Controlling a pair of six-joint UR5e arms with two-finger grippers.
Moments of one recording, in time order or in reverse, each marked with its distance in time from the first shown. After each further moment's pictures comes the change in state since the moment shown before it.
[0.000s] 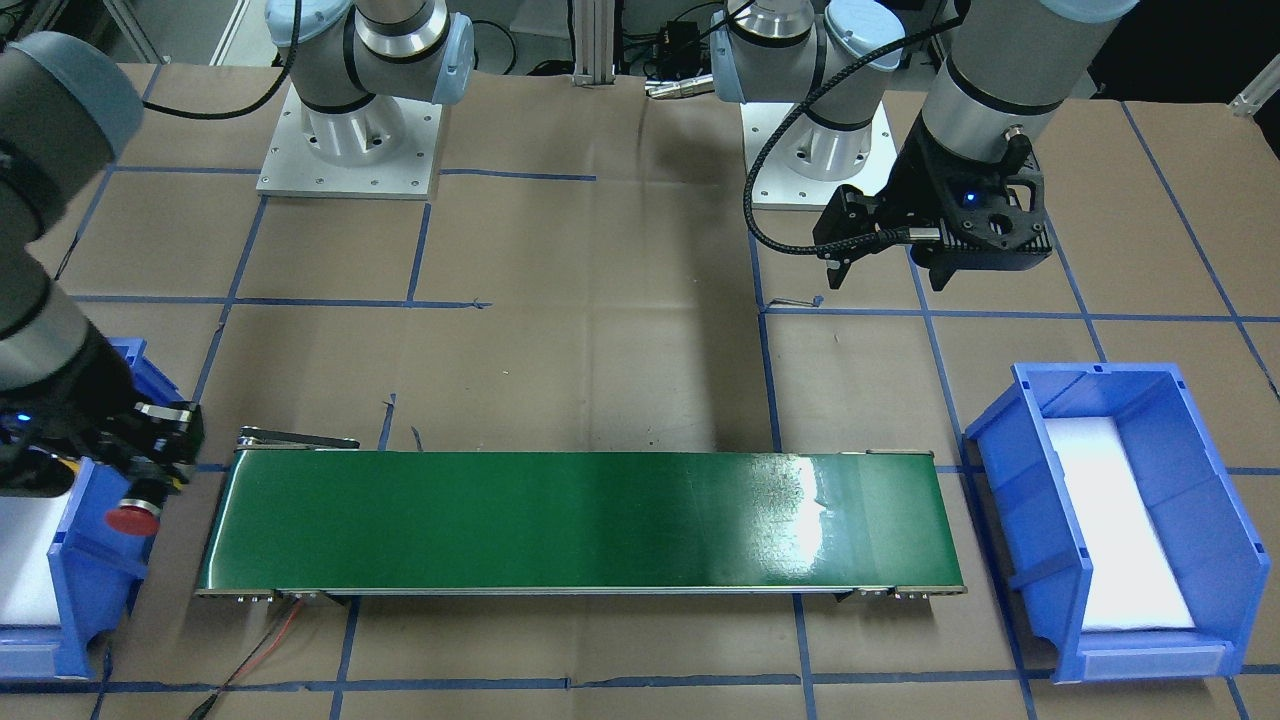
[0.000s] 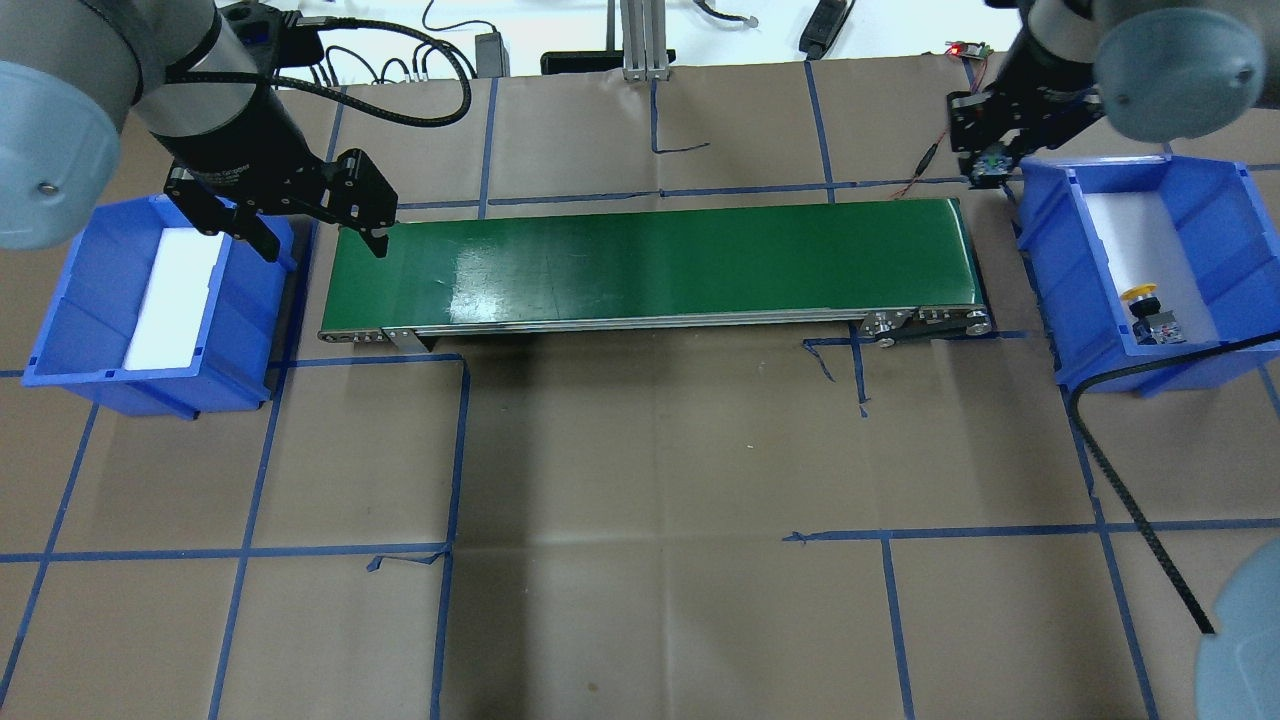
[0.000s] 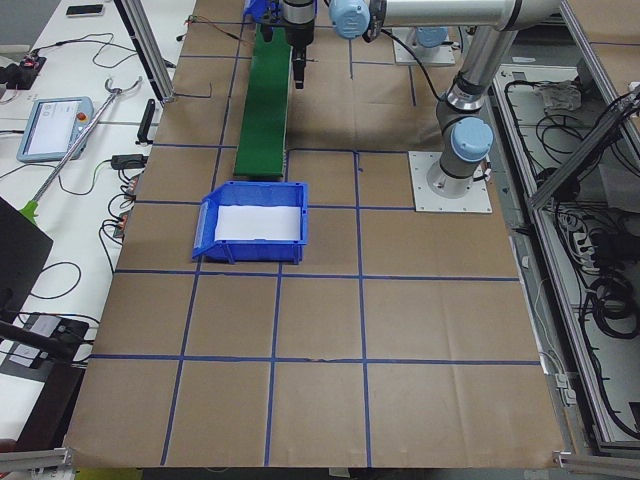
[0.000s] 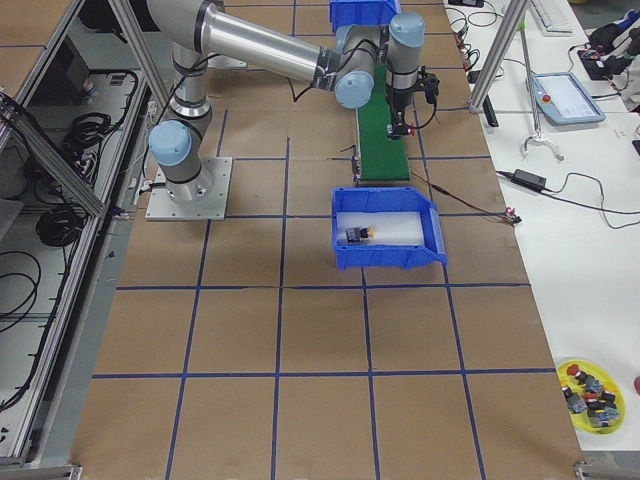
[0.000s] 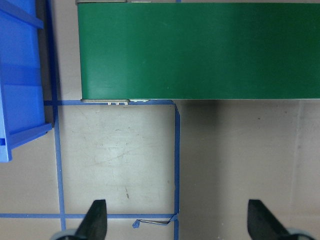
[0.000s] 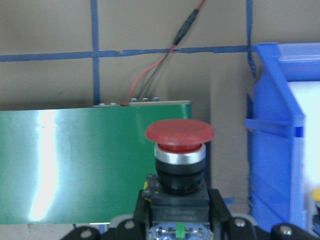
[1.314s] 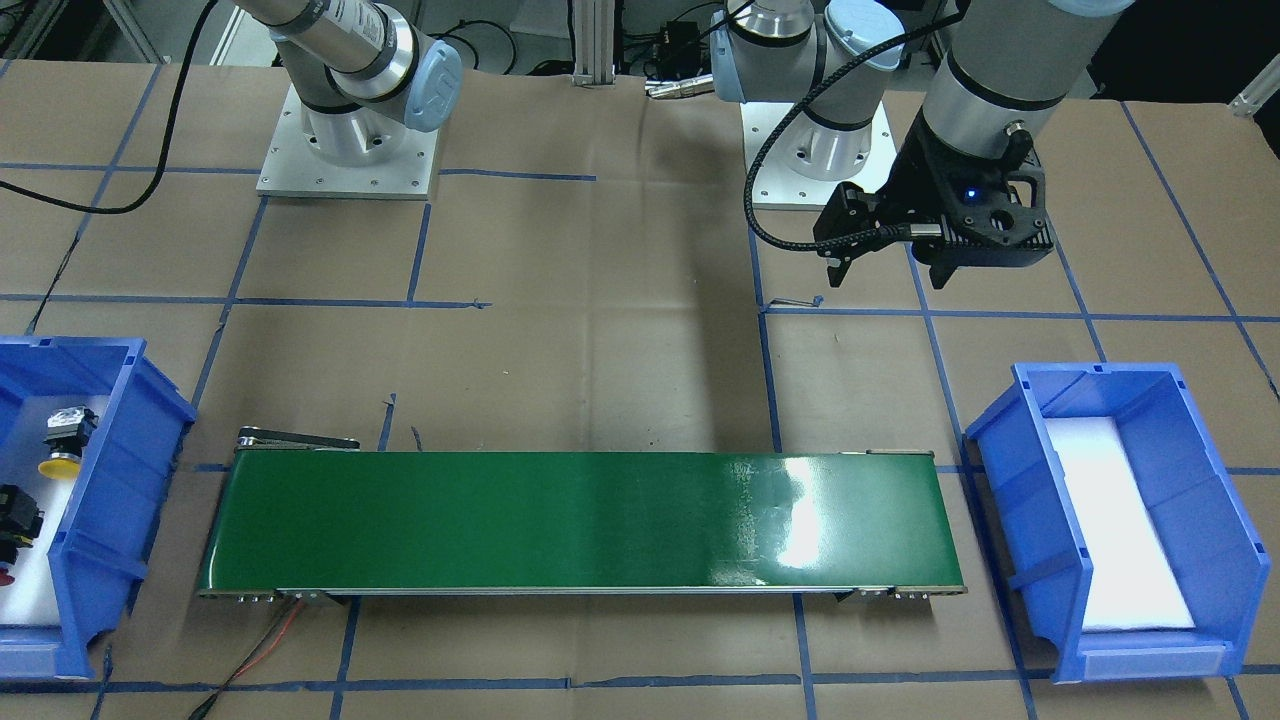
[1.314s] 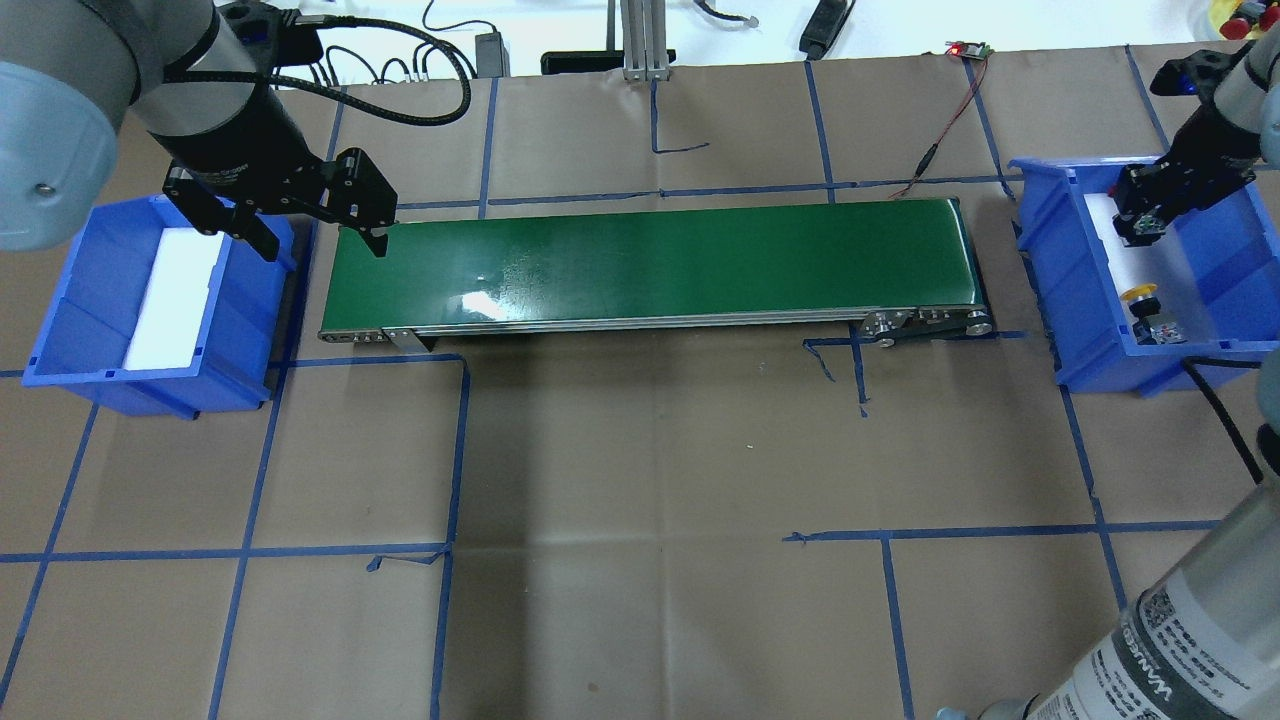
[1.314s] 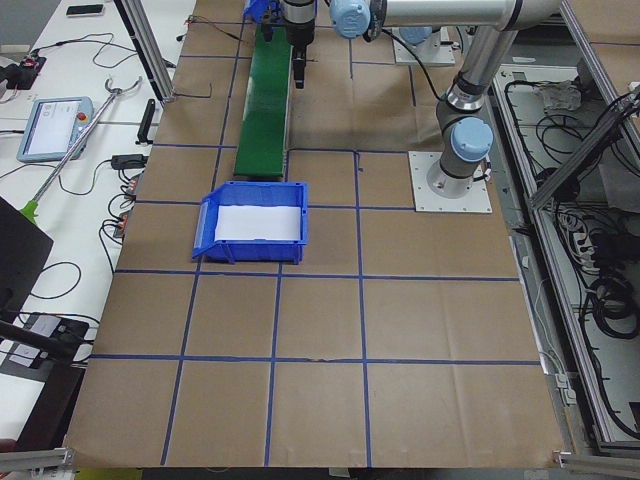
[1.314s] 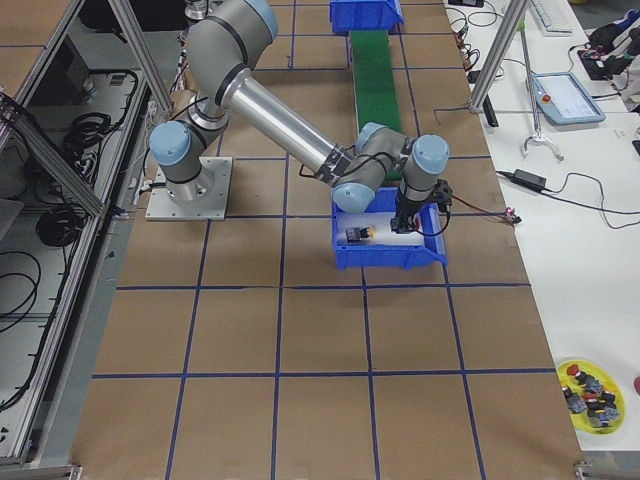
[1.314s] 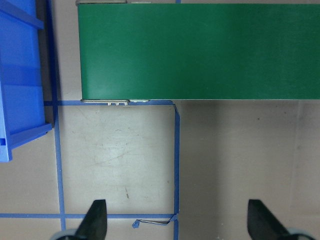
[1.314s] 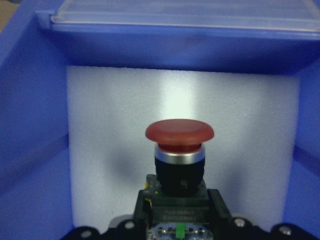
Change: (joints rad) left arm 0.000 0.001 0.000 0.000 -0.001 -0.001; right arm -0.259 0.312 -0.088 -0.061 -0.008 -0.333
